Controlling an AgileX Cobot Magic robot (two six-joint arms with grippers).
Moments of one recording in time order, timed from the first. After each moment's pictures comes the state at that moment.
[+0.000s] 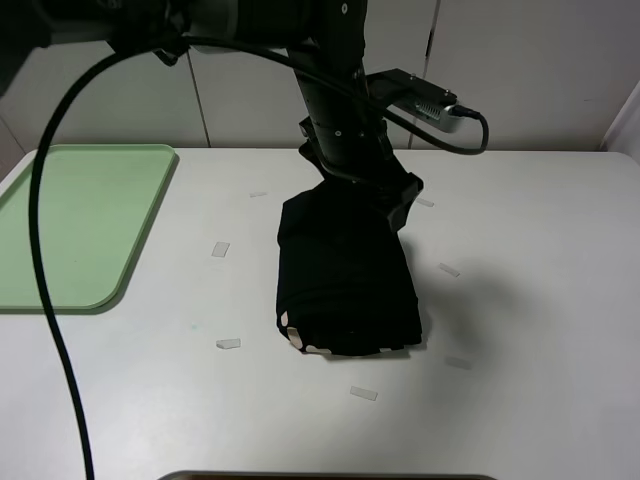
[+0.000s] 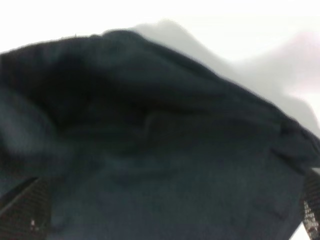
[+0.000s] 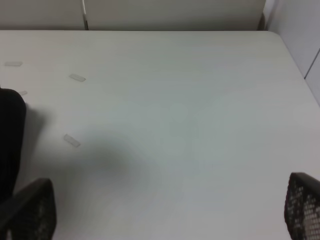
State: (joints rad) left arm -0.74 2.17 -1.89 -0.07 0.94 0.16; right arm -0.07 -0.01 -0.49 0.01 1.03 -0.01
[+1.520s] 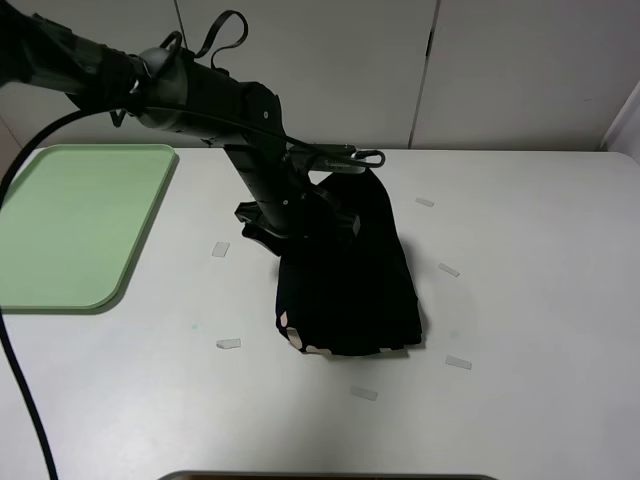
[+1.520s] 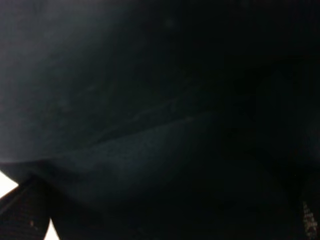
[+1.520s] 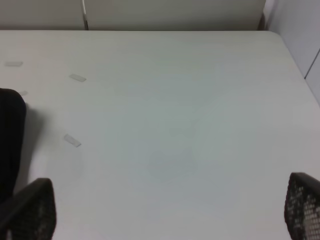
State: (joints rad) left arm -0.62 2.18 -1.47 -0.25 0.55 -0.06; right arm -0.07 -0.01 -0.49 0.01 1.03 -0.01
